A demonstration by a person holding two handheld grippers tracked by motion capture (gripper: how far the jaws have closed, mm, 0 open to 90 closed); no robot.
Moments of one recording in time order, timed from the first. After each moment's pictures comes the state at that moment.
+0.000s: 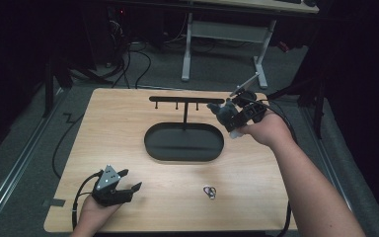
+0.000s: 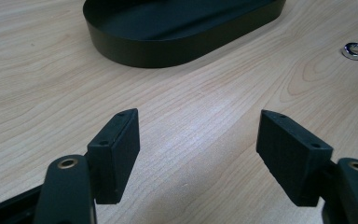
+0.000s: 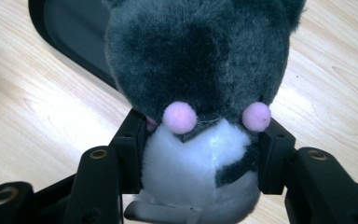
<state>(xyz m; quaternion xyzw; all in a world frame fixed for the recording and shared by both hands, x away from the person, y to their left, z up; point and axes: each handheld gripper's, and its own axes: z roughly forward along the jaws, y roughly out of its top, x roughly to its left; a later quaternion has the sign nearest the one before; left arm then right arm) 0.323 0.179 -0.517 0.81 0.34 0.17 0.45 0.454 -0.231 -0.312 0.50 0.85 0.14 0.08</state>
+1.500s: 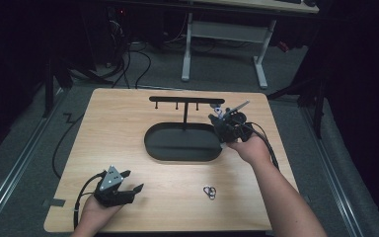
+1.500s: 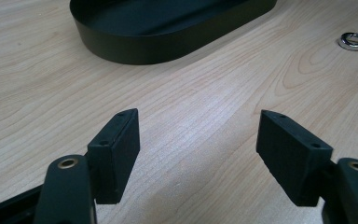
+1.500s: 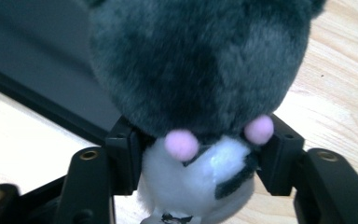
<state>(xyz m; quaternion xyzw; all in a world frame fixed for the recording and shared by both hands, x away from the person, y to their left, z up) 0.323 0.174 -0.519 0.82 0.33 0.17 0.44 0.466 -0.234 -0.416 0.53 0.82 0.17 0.12</state>
